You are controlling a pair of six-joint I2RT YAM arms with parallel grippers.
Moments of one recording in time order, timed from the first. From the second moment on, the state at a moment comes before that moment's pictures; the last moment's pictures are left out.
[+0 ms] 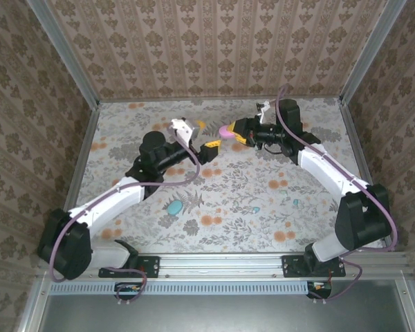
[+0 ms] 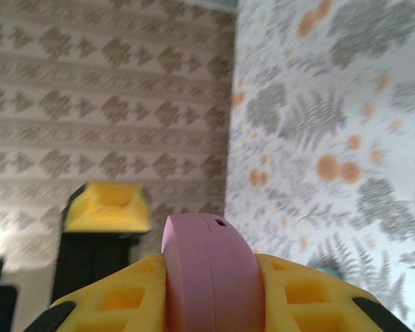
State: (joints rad) left arm -0.62 1.27 0.81 0.45 0.38 -0.04; right arm 0.28 1.52 1.16 -0.08 -0.77 1.02
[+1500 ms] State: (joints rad) left arm -0.52 1.00 0.73 0.18 0.16 -0.12; right arm 0.35 2.10 1.38 -0.22 -0.42 0.79
